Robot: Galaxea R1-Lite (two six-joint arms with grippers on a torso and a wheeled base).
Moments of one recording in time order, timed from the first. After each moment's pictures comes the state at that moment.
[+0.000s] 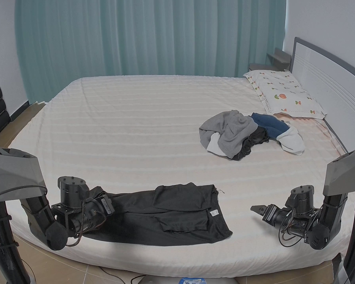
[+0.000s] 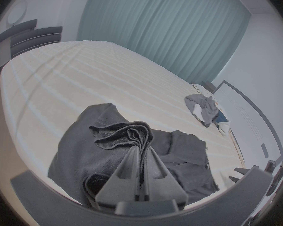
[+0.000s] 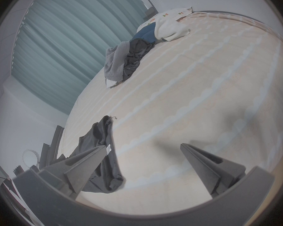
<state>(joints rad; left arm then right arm) -0.32 2.09 -0.40 -1.13 0.10 -0.61 0.32 2.22 -0.26 -1.34 -0.02 0.81</state>
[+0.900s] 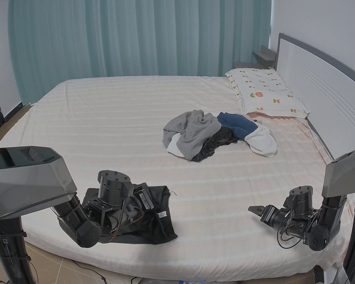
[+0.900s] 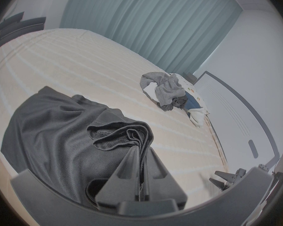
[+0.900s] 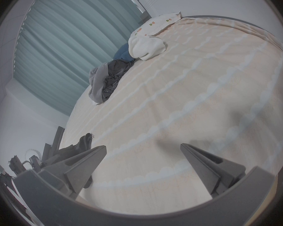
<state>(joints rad) -0.52 2.17 -0.63 -0.99 0.14 -0.77 0.34 2.22 -0.25 -1.37 -0.02 0.81</state>
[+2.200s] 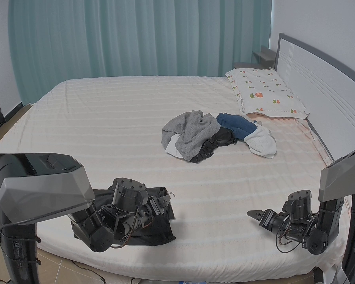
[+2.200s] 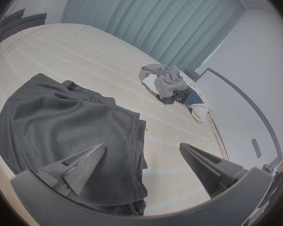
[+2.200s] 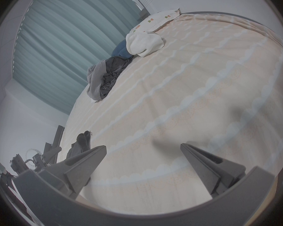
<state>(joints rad) -0.57 2.25 -0.68 -1.00 0.18 -0.79 0.35 2.26 -0.22 -1.41 -0.02 0.83</state>
